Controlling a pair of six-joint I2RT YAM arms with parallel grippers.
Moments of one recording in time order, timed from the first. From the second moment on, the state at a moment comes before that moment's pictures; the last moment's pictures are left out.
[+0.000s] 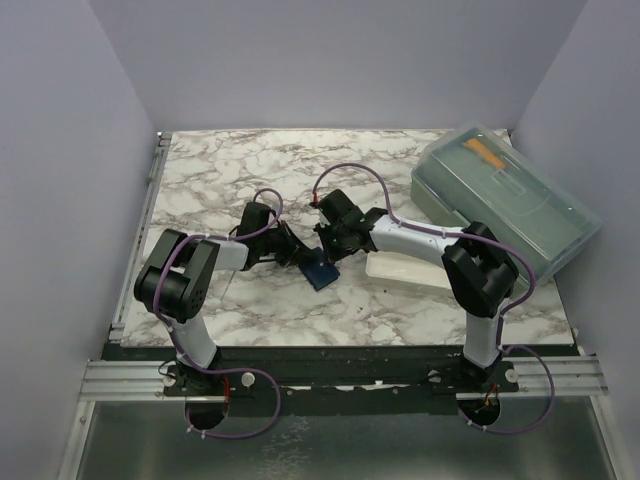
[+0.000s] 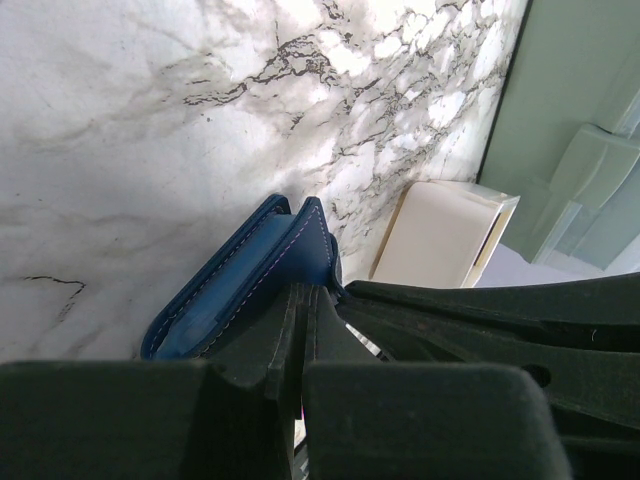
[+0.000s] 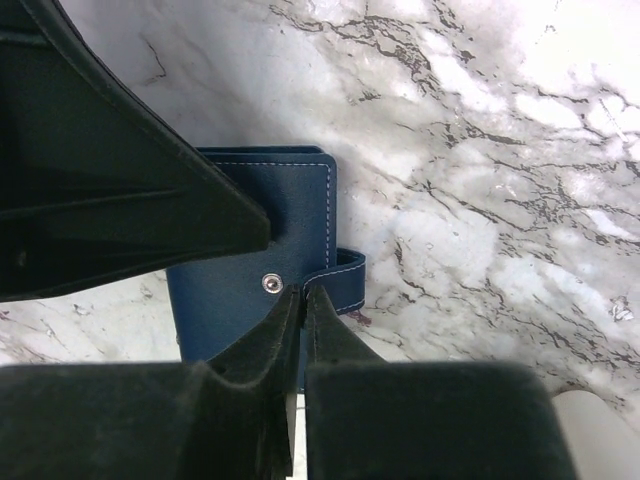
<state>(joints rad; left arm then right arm) -0.34 1.76 0.72 0.29 0.61 -1.01 0.80 1.92 1.33 -0.41 -0.04 0.26</state>
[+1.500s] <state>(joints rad) -0.34 1.46 0.55 0.05 0.49 -1.14 0.74 1.89 1.23 -0.25 -0.32 0.38</state>
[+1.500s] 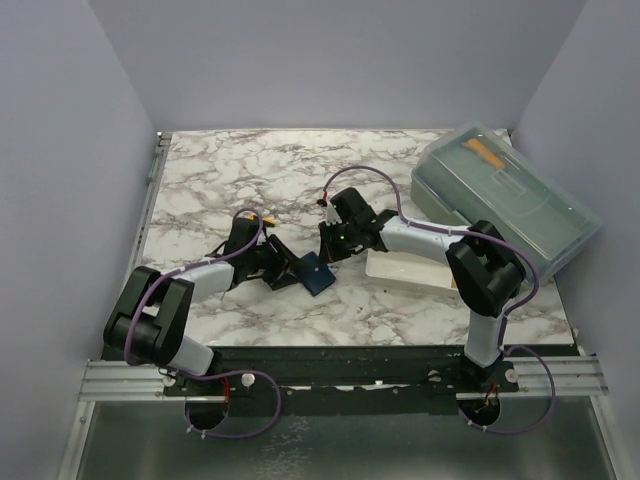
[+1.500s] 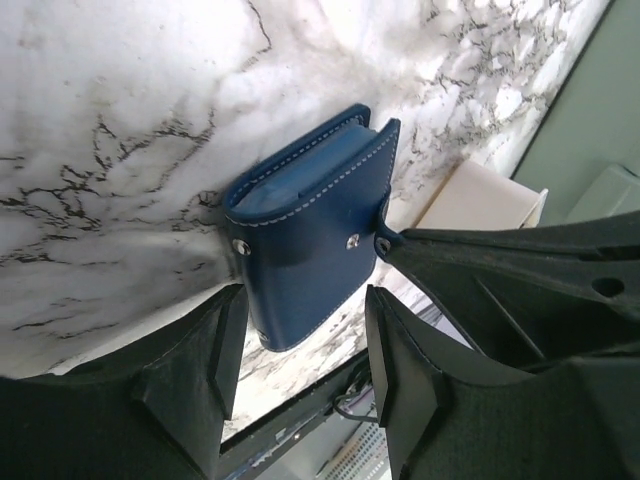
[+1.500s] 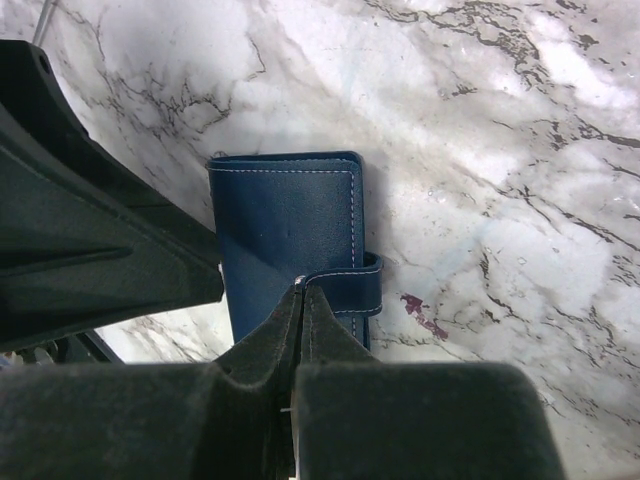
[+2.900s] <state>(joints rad) -0.34 1.54 0.55 0.09 0.47 -1.14 0.76 1.90 1.22 -0.24 -0.28 0.36</state>
